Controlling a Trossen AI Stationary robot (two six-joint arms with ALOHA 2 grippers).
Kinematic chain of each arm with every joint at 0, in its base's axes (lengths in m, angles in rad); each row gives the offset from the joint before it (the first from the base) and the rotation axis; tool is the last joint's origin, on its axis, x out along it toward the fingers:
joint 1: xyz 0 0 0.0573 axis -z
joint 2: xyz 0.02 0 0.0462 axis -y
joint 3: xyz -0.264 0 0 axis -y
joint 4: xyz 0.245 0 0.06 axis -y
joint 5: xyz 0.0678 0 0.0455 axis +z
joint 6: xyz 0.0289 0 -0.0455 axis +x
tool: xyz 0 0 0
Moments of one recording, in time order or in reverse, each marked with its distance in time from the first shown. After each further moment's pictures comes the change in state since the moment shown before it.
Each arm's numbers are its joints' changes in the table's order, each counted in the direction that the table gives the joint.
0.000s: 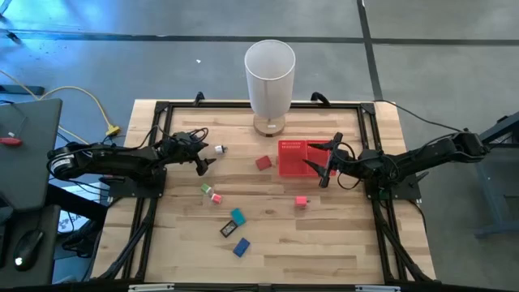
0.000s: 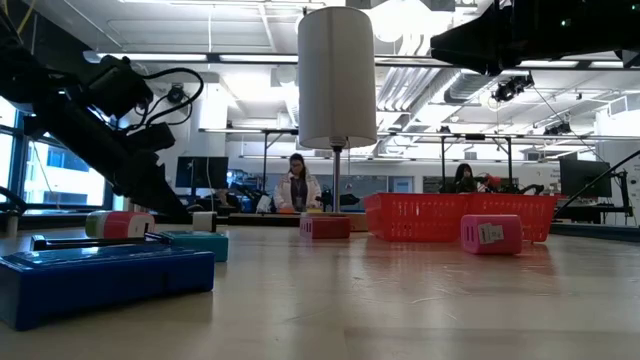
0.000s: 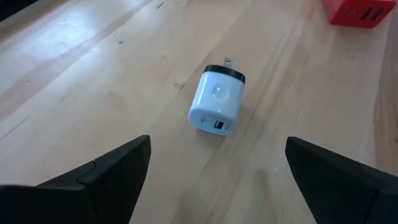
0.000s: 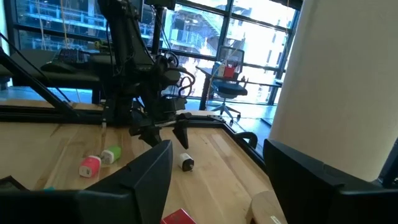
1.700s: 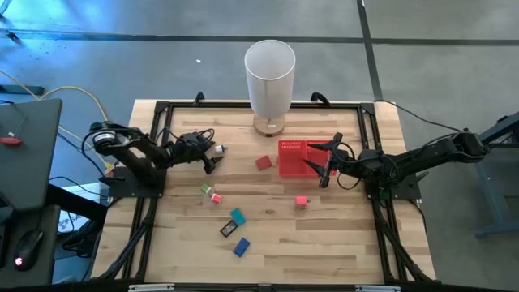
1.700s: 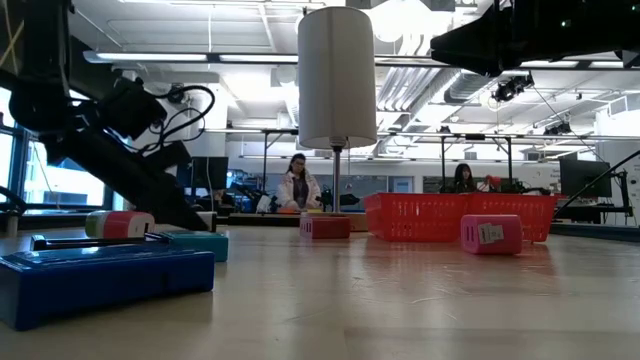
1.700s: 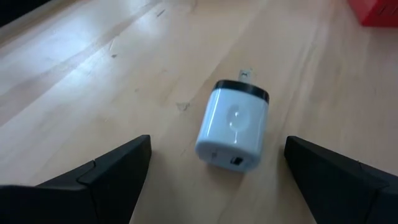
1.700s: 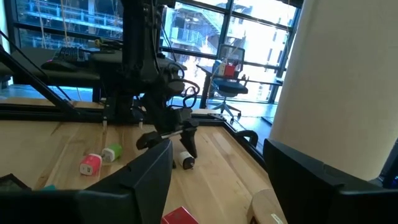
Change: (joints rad) left arm 0.003 -0.547 0.002 0.528 0.032 0.034; right arm 0.000 0.000 -0.001 -0.008 0.000 0.005
